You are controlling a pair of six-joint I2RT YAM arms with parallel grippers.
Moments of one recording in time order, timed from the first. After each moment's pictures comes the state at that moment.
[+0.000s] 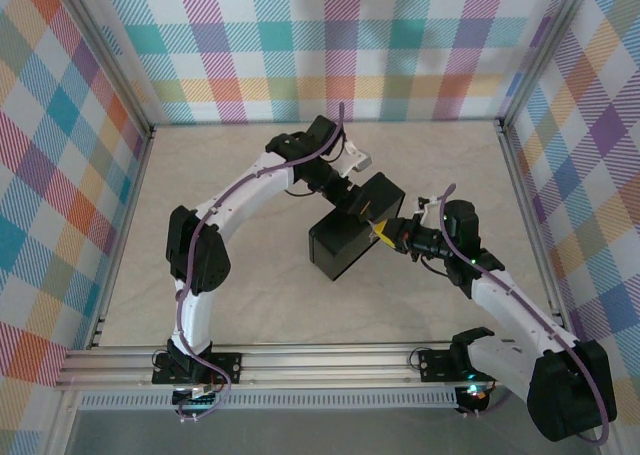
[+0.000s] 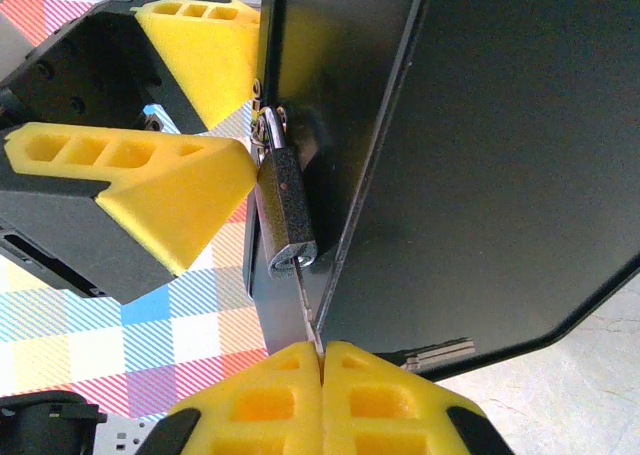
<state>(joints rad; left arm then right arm) -0.66 2.02 1.95 -0.99 0.47 0.07 0.29 0.98 0.52 0.03 -0.74 1.15</state>
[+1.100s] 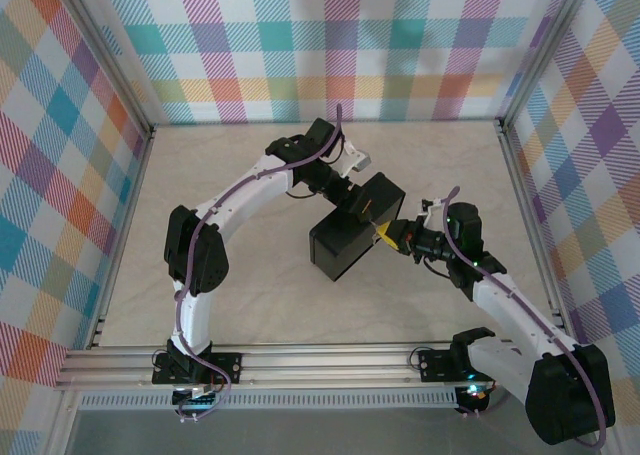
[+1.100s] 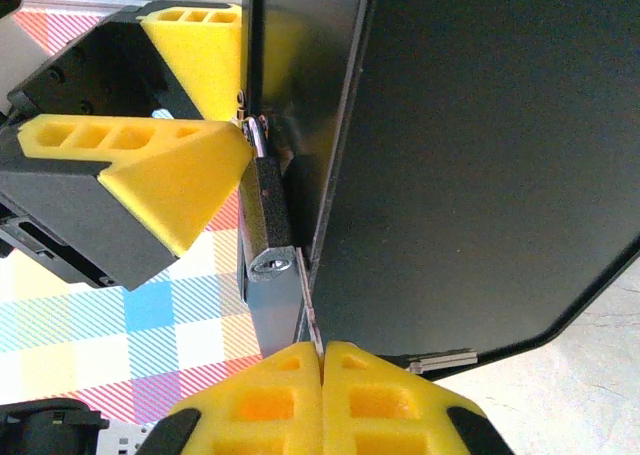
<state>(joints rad) -0.66 2.01 1.90 -0.91 0.48 0.03 0.26 0.96 0.49 0.05 -0.76 1.17</state>
